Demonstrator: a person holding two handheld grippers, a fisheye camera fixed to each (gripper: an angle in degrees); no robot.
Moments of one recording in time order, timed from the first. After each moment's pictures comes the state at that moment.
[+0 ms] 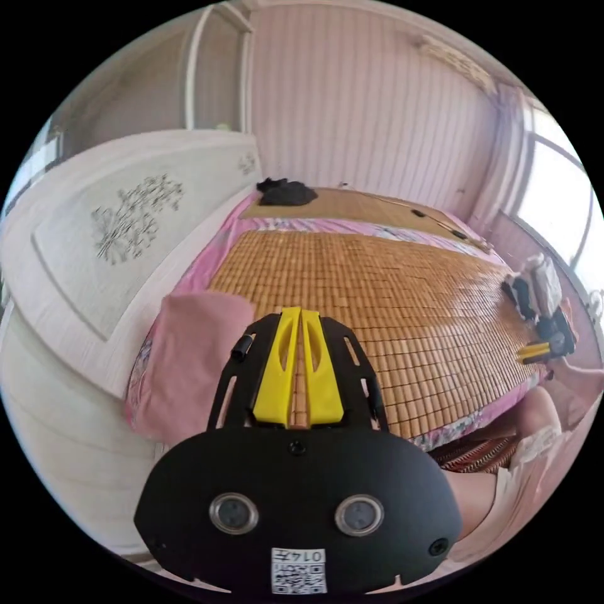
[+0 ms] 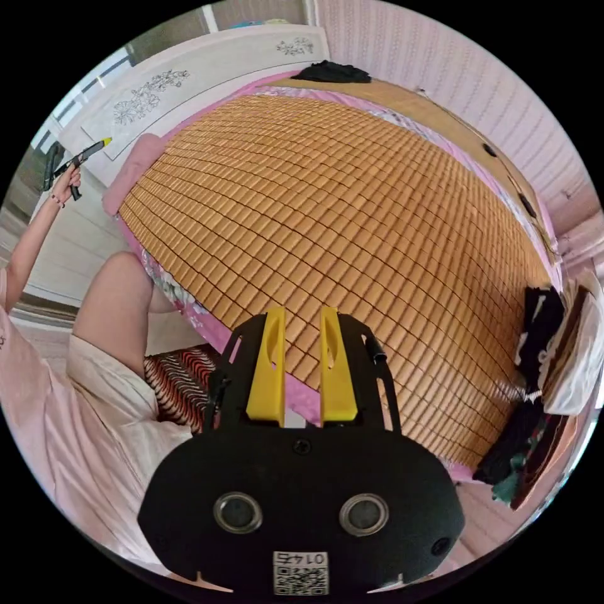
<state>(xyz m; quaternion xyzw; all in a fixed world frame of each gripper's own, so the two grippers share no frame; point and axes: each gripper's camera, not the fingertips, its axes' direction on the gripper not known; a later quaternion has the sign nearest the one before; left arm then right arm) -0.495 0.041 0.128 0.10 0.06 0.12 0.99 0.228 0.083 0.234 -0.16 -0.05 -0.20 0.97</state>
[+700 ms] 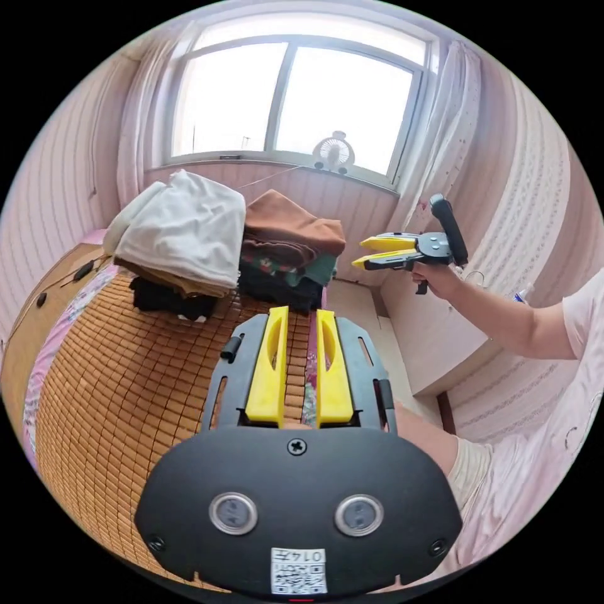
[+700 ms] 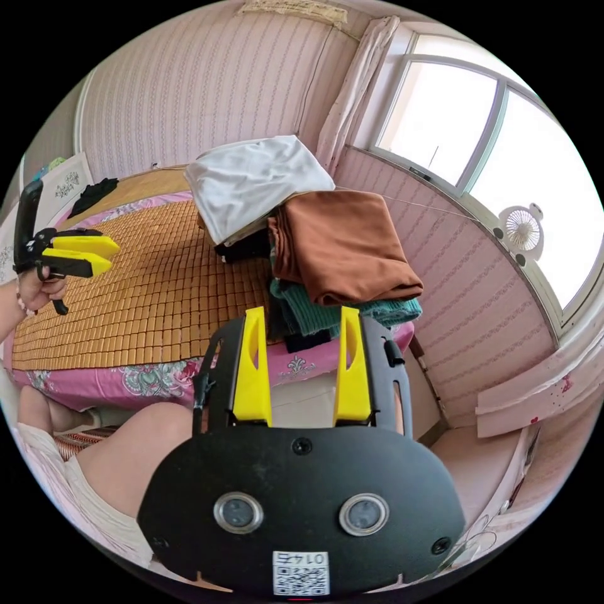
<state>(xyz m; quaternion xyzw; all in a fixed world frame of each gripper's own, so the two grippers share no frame) 0.359 0.041 0.118 0.03 0.47 0.49 0.74 0.605 0.249 -0.012 0.02 0.17 0.07 0.98</state>
